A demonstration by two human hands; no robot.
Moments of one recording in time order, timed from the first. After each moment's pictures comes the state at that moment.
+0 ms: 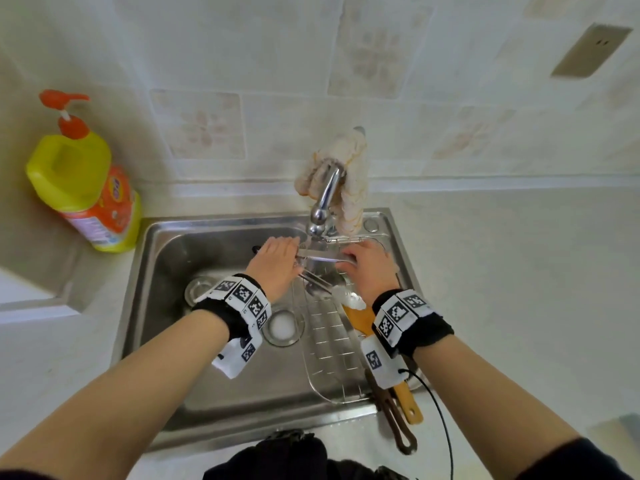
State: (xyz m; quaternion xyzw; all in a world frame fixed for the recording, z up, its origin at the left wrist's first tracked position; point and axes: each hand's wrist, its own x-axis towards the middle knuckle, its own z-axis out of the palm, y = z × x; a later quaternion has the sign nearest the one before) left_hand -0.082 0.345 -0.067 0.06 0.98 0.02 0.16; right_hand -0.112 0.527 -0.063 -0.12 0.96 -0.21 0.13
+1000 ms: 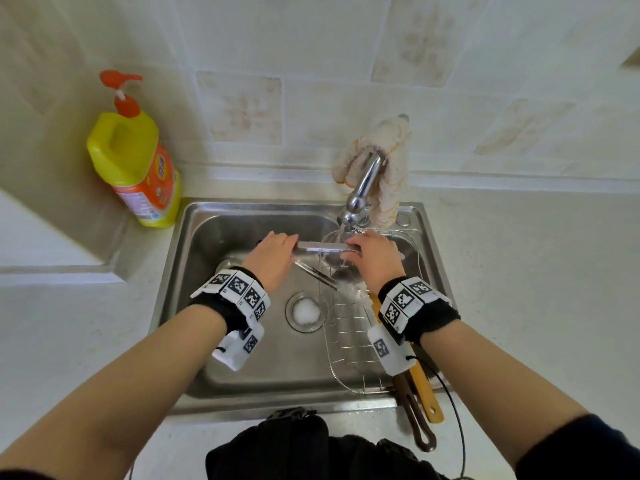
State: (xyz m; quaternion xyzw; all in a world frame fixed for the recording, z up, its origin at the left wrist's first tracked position) left_hand -0.017 0.354 -0.042 -0.04 0.99 0.08 0.13; right_hand -0.095 0.535 -0.045 -0.24 0.94 -0.19 0.13
